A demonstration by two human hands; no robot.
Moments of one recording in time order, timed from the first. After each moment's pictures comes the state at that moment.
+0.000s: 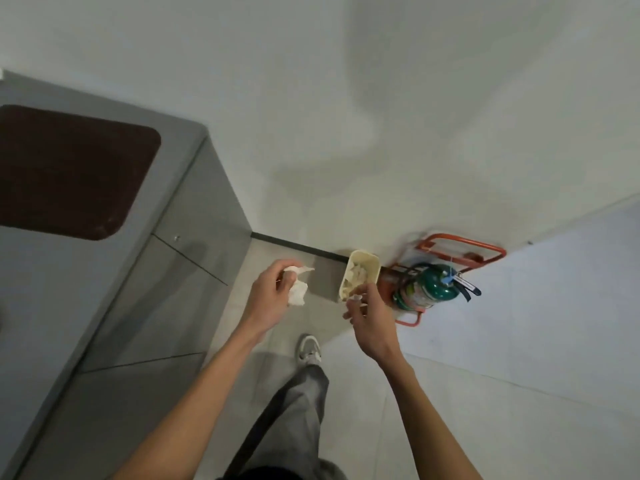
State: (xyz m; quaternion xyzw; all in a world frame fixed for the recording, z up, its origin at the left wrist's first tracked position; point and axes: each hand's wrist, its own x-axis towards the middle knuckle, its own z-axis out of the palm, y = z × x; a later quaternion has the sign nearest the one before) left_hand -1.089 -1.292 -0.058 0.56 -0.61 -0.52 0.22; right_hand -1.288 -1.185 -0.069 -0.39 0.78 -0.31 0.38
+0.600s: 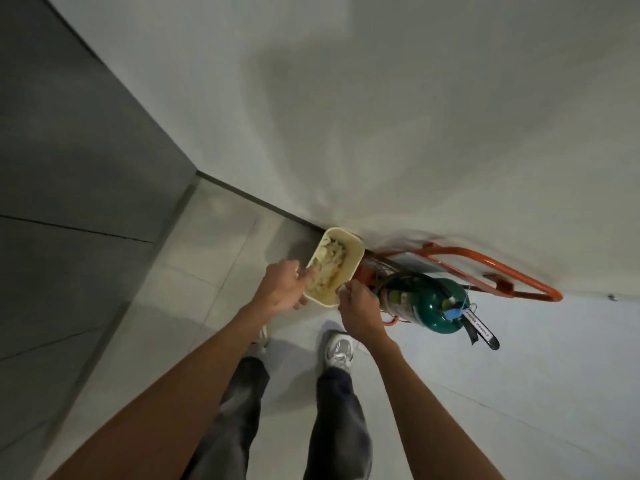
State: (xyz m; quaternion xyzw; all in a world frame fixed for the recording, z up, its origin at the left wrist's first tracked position) left_hand -1.290 -1.379 -0.341 0.63 -0.52 -0.57 -0.01; right_hand -1.466 -1.297 -0.376 -0.44 0.80 -0.03 0.42
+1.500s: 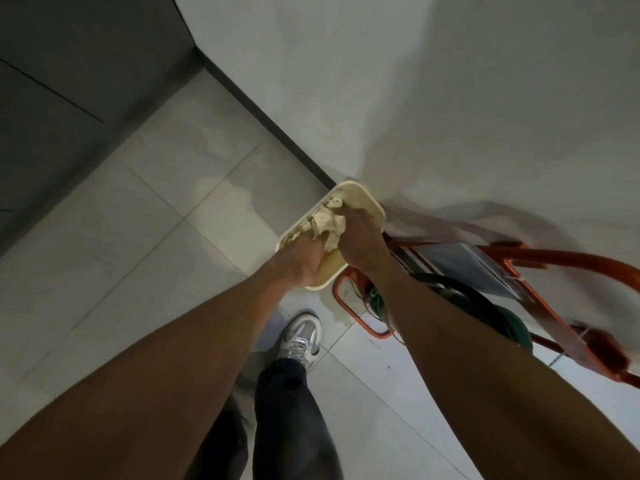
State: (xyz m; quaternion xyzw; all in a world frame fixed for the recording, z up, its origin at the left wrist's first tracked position) left_hand -1.393 -1.341 -0.595 0.59 -0.65 -0.45 -0.15; right_hand -1.543 -1.387 -0.635 -0.70 0.63 0.14 0.32
